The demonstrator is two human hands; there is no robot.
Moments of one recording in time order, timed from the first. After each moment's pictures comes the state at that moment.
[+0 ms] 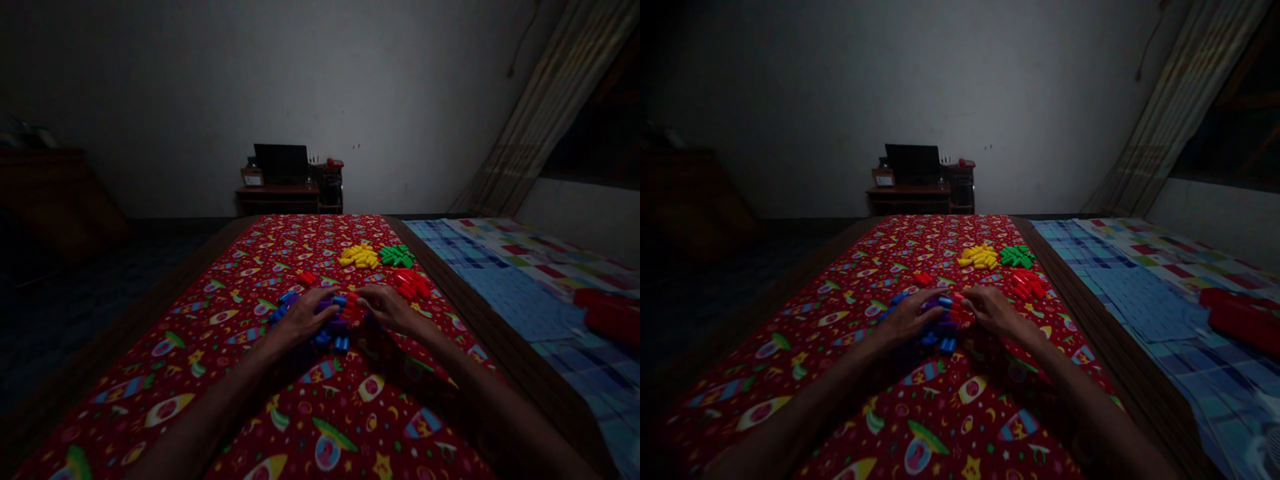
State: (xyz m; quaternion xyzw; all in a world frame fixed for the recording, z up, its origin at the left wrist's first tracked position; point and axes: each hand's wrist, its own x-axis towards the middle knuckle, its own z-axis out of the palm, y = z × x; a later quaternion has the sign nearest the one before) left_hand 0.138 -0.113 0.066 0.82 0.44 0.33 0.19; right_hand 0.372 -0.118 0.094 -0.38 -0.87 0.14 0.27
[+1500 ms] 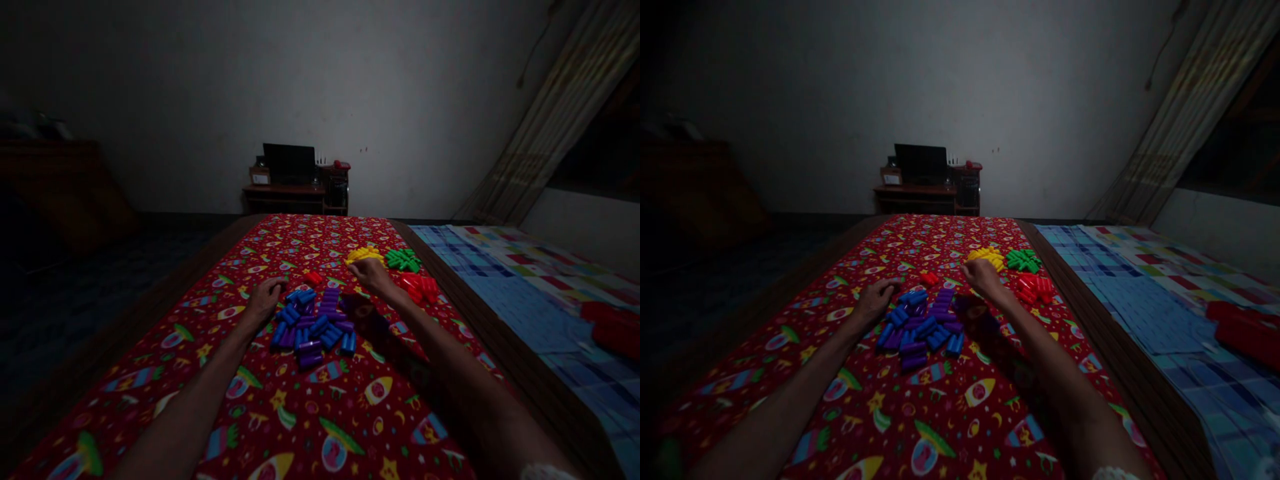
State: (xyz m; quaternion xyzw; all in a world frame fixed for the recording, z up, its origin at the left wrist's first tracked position) left_hand 0.035 -0.054 0.015 0.65 0.60 0.44 0.15; right_hand 0.330 -0.033 0.096 -0.50 -0.82 0.05 0.25
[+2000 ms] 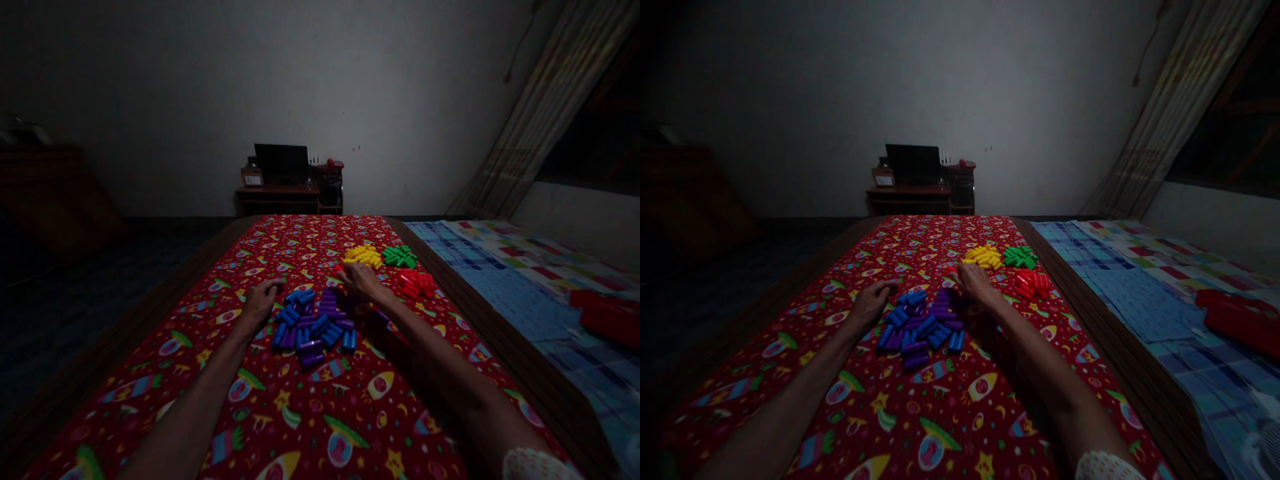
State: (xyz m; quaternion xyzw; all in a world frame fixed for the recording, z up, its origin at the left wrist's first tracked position) left_hand 0.033 -0.056 0.016 0.63 0.59 0.46 0.20; right_hand 0.312 -0.034 0.073 -0.53 -0.83 -0.02 0.17
